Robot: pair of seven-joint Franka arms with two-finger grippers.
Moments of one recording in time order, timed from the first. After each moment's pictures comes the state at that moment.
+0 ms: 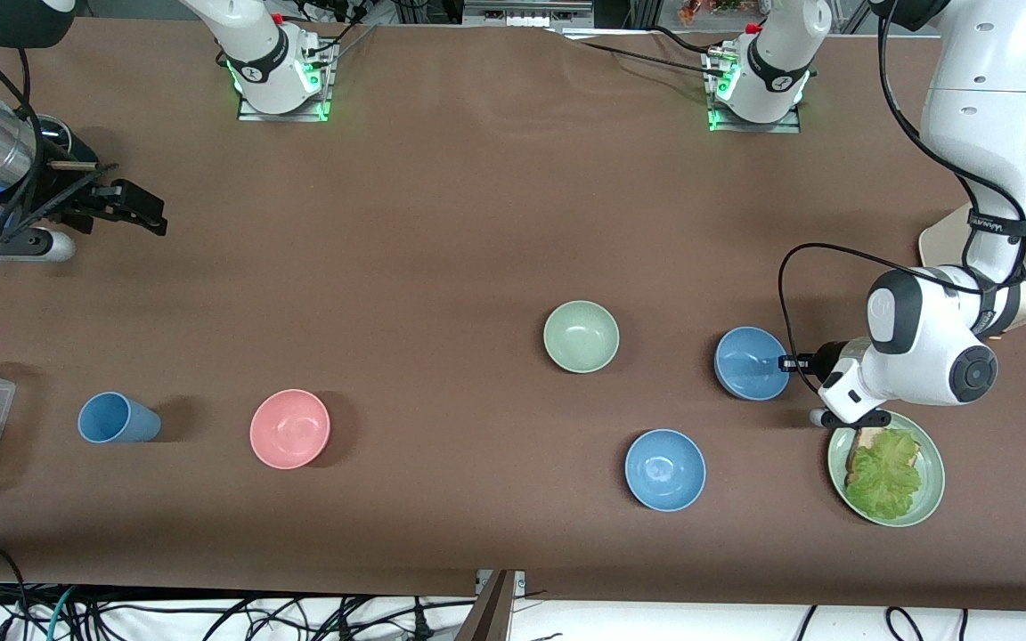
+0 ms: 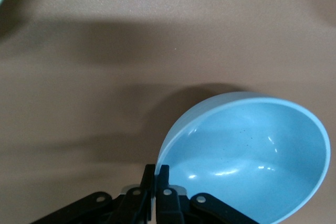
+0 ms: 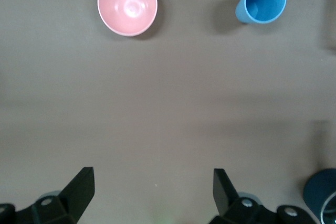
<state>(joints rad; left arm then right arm) 0.10 0.69 -0.09 -1.61 -0.16 2.01 0.07 0.08 0.06 0.02 -1.59 0.01 1.54 0.12</state>
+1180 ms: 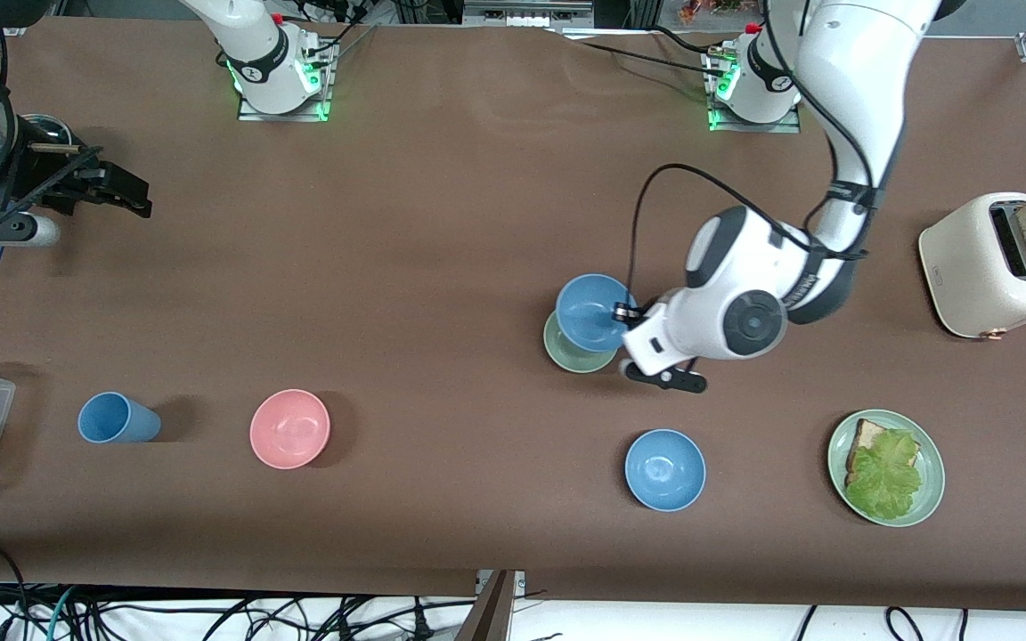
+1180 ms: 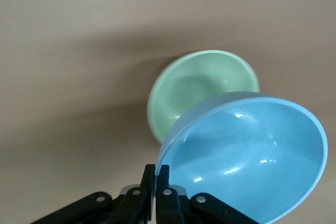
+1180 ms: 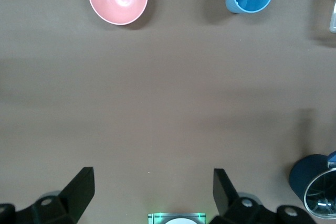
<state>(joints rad) -0.29 0.65 -0.18 -1.44 -0.20 1.87 -0.22 0.08 0.06 0.00 -1.53 -0.01 1.47 0.11</state>
